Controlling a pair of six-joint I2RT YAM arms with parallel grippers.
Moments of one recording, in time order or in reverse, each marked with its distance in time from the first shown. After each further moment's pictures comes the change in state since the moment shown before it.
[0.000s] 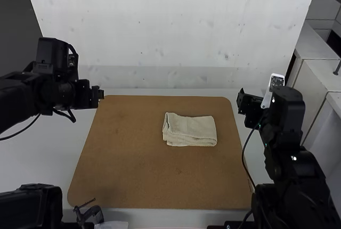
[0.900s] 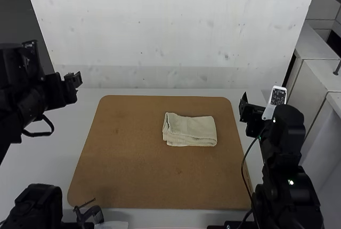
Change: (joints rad) left arm 0.009 -0.559 0.005 -0.205 -0.090 -0.080; right arm -0.024 -0.218 -0.117 0.009 0.011 -0.040
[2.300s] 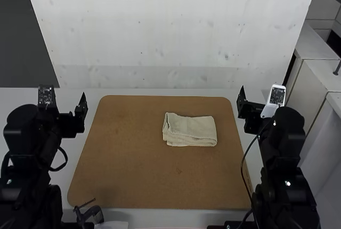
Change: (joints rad) left arm 0.095 -0.329 -0.557 0.501 0.042 0.261; right arm -0.003 0.007 -0.046 0.142 -0.064 -0.003
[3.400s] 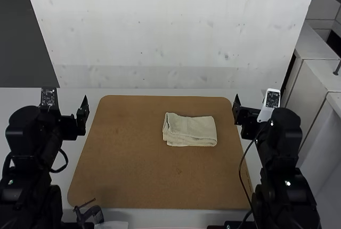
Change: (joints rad) left arm 0.000 0.000 -0.012 0.000 0.011 0.023; right arm 0.014 0.000 0.000 -0.083 -0.052 0.026
